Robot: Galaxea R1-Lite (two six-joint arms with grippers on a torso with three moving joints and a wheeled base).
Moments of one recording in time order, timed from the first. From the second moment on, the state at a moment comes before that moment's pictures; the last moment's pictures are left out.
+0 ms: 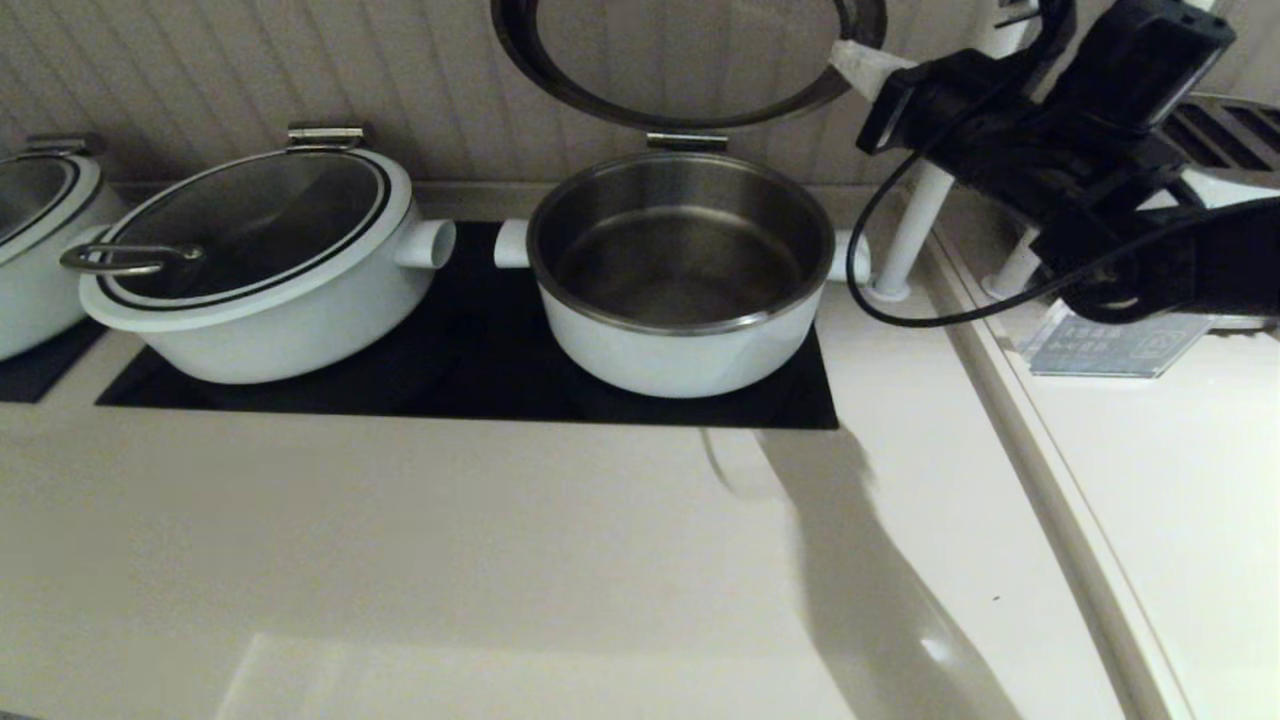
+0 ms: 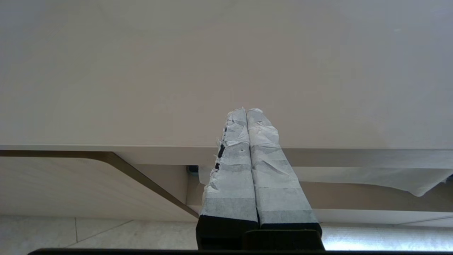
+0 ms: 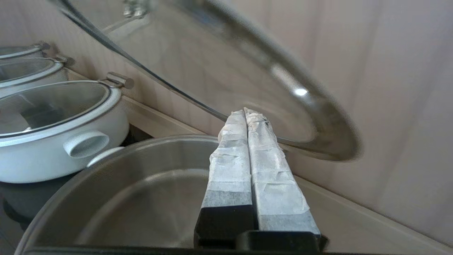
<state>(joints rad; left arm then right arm) 0.01 0.00 -0.04 0.10 -0.01 0.04 0.29 1.96 -1.63 -0.83 0.34 -0.01</state>
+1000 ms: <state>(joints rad) 0.01 0.00 -0.04 0.10 -0.01 0.04 0.23 1.92 -1.90 -0.68 0.44 -0.01</state>
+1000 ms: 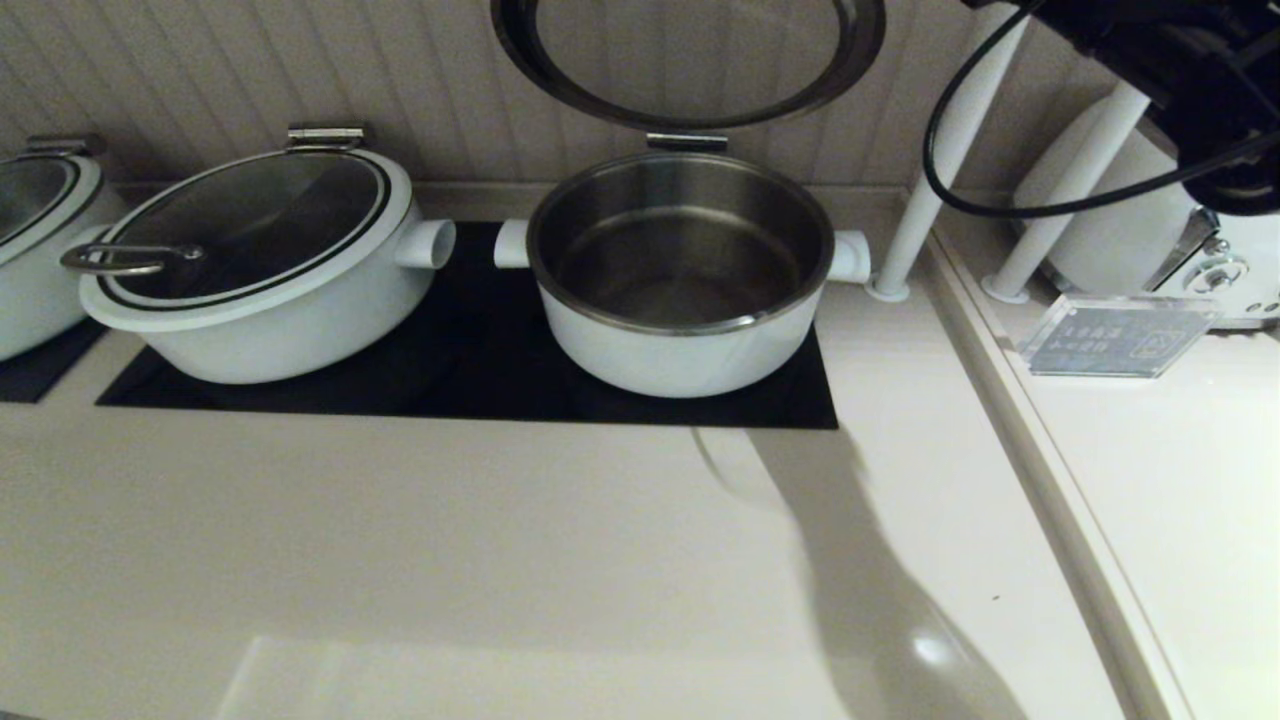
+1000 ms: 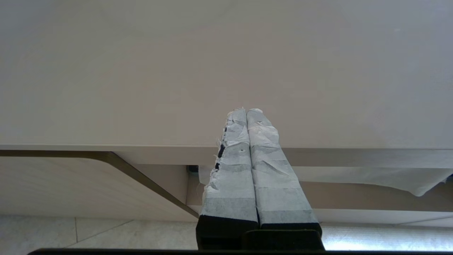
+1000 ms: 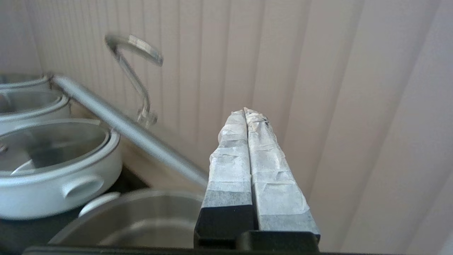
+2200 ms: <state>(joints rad) 0.01 0.00 -0.04 0.10 -0.01 0.04 0.23 2.08 -1.95 -0.86 0.44 -0.01</state>
